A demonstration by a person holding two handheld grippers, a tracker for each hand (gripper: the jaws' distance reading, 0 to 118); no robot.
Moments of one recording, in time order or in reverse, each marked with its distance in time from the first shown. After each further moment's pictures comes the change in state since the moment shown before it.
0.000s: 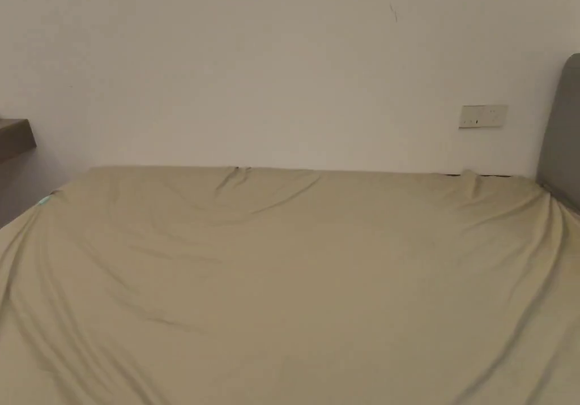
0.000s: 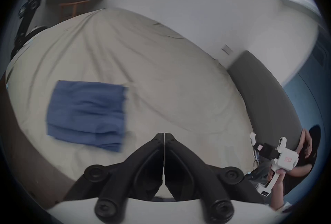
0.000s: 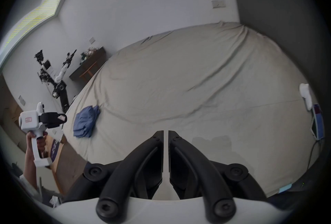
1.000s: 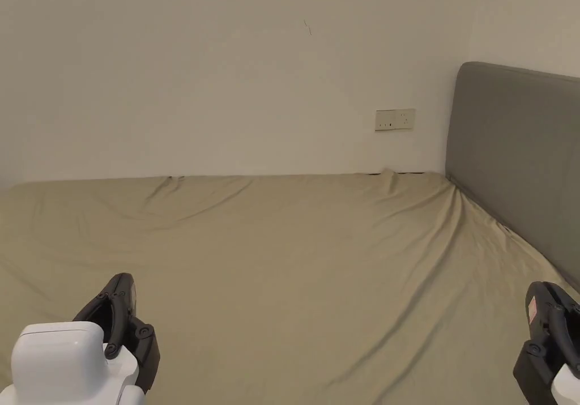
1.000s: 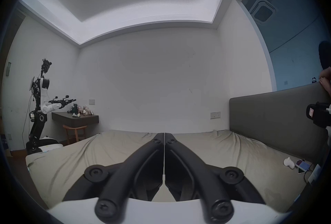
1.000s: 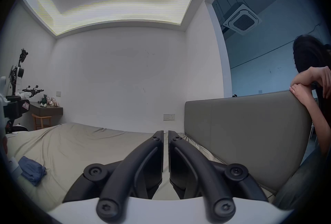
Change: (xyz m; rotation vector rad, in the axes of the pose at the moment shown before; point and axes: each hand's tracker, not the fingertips) left arm 0.218 -0.040 0.027 0.949 0.172 -0.494; right arm -0.031 0.019 0.134 0.926 -0.466 0.250
